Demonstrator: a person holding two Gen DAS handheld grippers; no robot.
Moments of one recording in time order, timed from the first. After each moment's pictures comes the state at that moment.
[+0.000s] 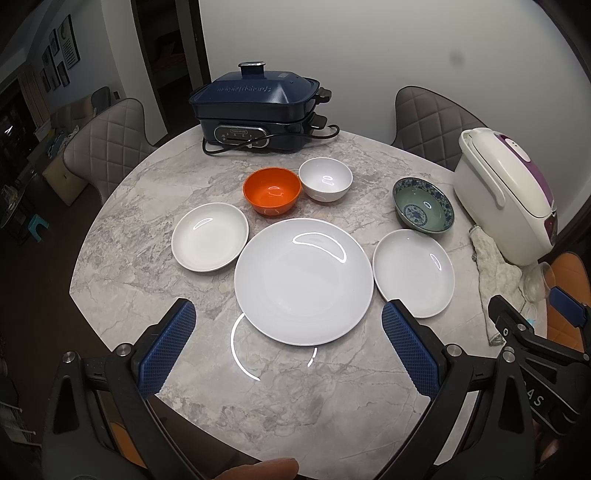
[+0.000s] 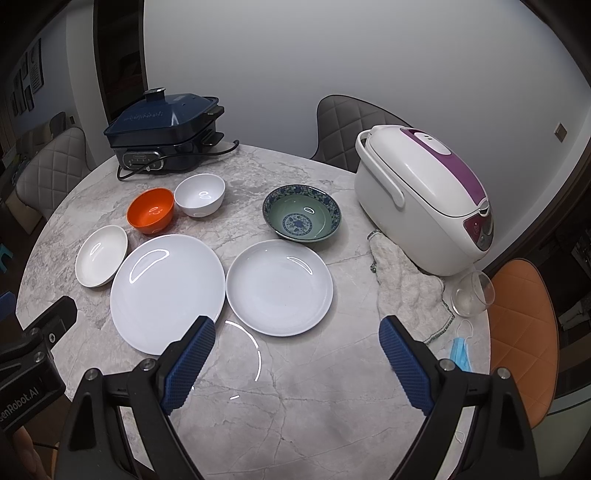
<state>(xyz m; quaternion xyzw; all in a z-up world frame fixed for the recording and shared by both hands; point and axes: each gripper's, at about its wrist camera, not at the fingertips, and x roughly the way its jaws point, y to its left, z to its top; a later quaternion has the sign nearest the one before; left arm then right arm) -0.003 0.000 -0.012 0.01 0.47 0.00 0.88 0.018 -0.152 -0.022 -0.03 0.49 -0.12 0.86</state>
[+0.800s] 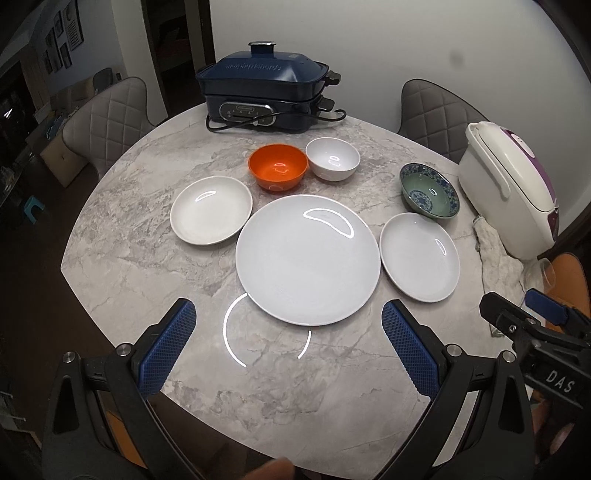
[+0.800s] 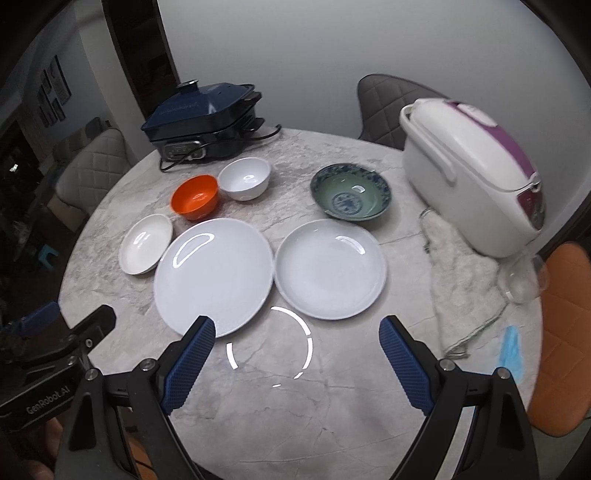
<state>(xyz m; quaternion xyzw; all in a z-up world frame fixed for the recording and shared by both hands) -0.028 0.033 -0.061 -0.02 0.49 0.00 0.87 0.017 -0.156 -0.049 0.06 0.51 -0.01 0.86</state>
